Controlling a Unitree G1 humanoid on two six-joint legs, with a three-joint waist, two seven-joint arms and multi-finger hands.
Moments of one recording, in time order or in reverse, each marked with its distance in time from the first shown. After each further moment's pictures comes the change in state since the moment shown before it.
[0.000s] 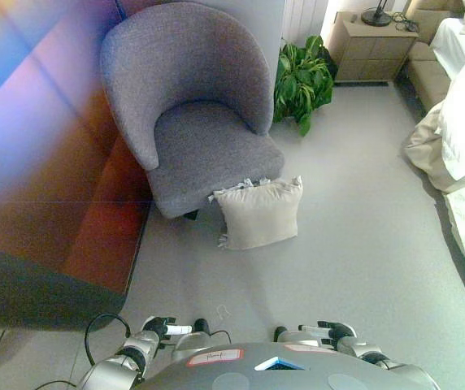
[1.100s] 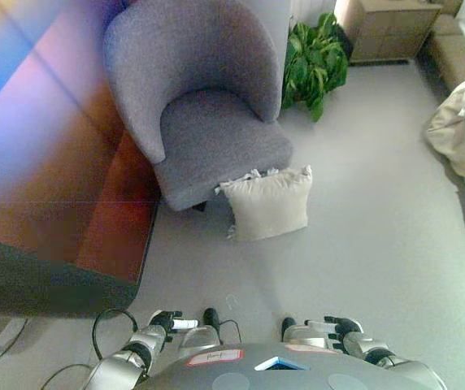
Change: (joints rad) left arm -0.049 -0.025 -0.018 -0.009 -0.047 0.000 0.008; right arm -0.035 -0.041 0.000 0.006 0.023 0.000 0.000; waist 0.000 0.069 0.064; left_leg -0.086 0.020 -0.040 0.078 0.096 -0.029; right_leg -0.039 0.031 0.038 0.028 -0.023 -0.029
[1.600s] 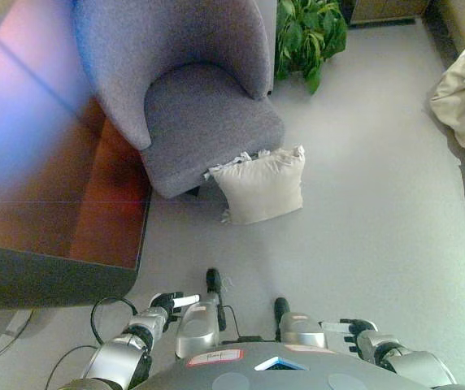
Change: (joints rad) left arm -0.084 -0.003 0.094 0.002 -0.101 0.008 -0.012; right arm -0.038 -0.045 -0.042 0.092 -0.036 0.024 0.003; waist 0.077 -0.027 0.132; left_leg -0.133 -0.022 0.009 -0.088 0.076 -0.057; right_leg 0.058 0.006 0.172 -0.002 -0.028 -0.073
